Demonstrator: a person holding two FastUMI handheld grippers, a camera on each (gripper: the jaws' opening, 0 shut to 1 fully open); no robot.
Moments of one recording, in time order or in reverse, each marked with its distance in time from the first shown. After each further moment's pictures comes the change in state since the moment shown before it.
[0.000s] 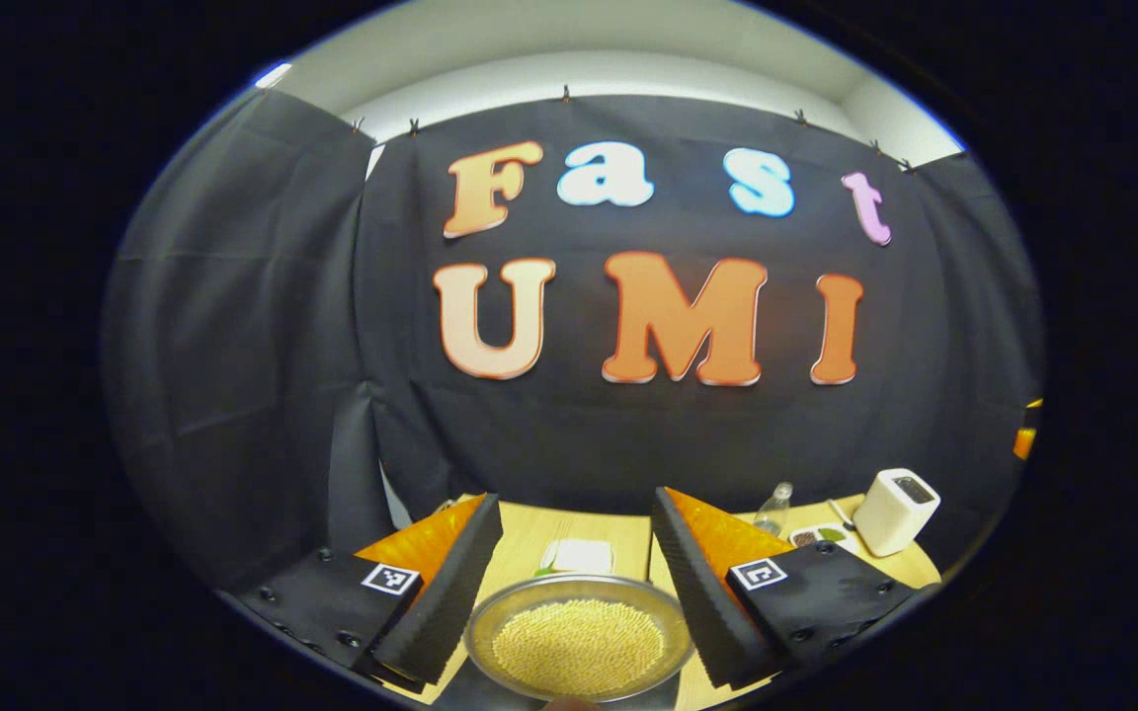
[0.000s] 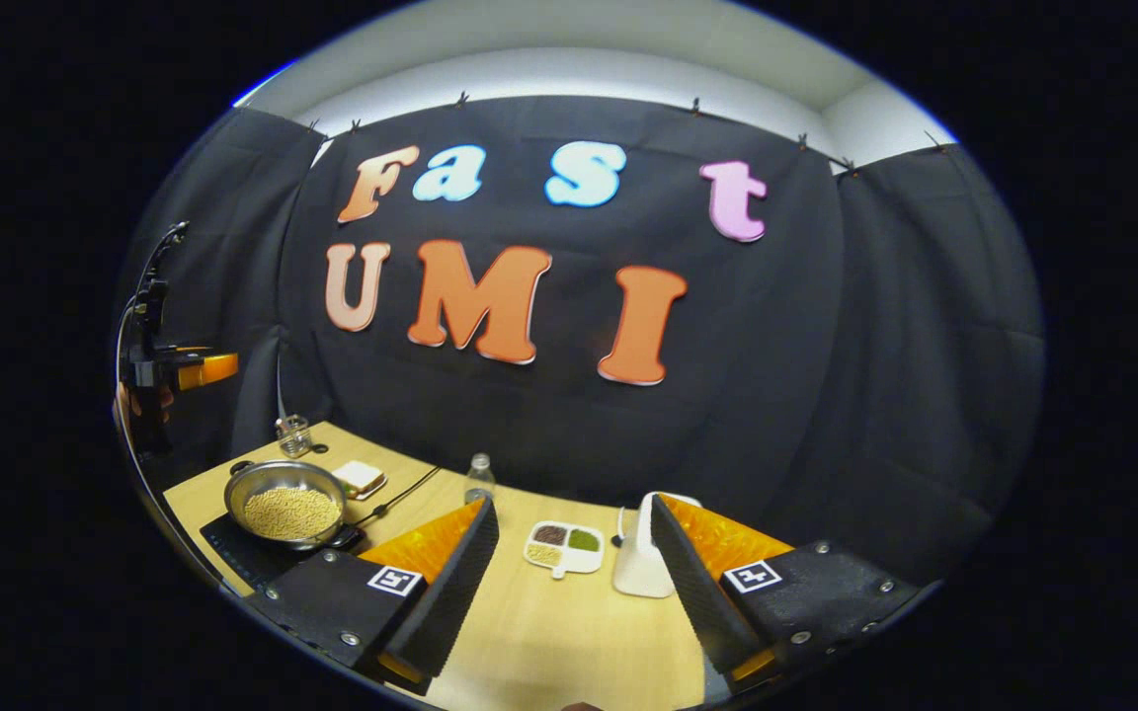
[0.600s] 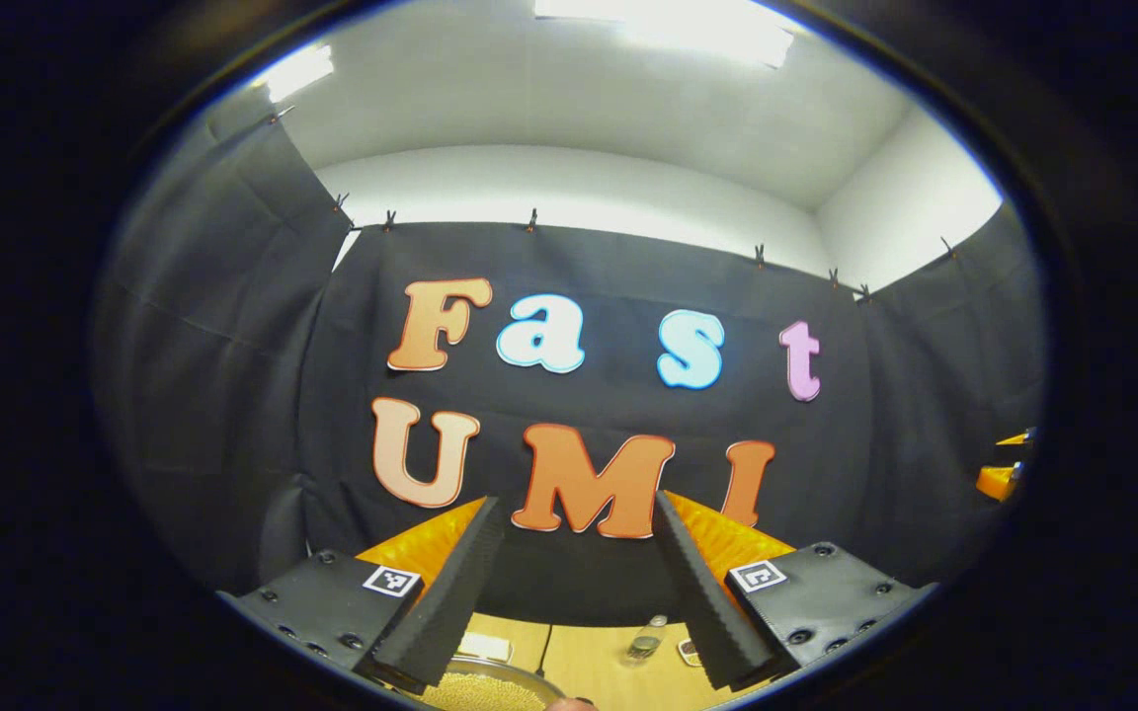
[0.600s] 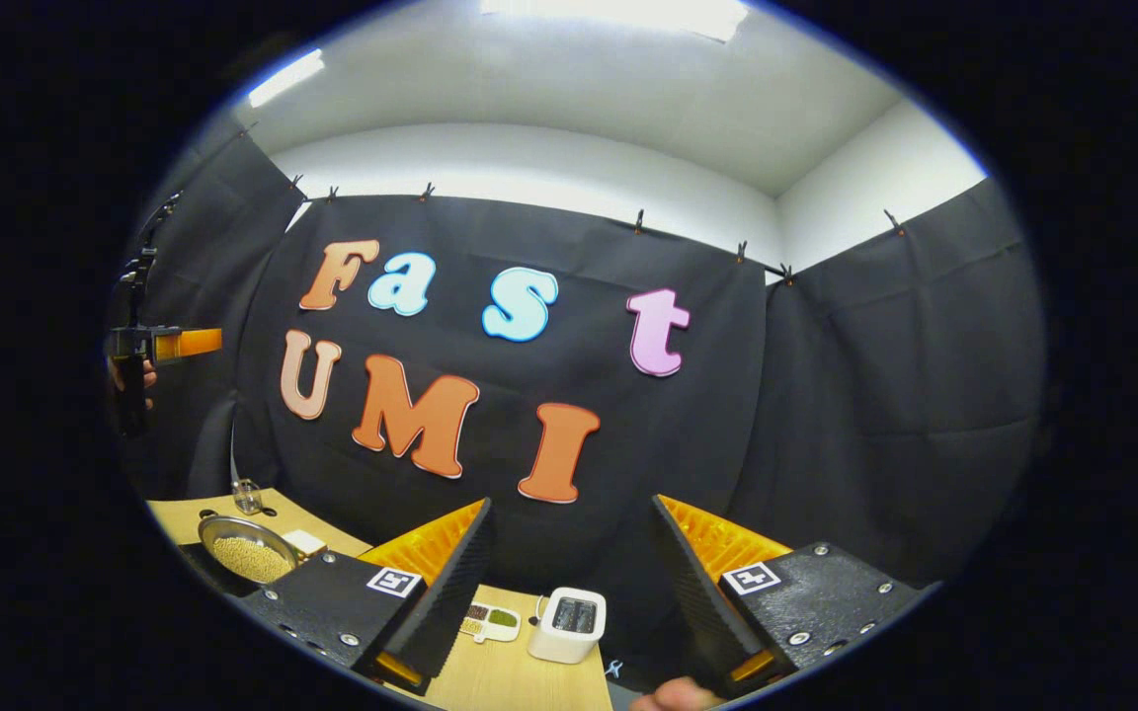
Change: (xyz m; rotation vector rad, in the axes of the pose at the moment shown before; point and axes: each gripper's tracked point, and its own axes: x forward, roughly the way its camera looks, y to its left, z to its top) left arm -0.042 -0.057 0.198 -0.156 -0.304 -0.171; right arm -0.075 -0.077 0.153 -0.027 -0.307 -0.132
